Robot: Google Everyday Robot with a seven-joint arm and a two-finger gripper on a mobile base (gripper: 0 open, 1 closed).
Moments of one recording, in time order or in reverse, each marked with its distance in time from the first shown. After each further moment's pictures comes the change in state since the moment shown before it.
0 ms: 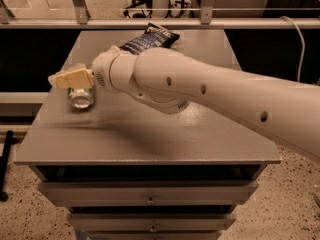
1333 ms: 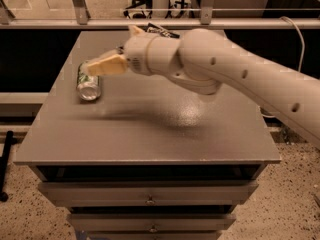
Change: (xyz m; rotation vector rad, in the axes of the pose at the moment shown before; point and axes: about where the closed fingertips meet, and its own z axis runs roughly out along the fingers) arm -0.022 -0.058 -0.028 -0.091 -0.078 -0.164
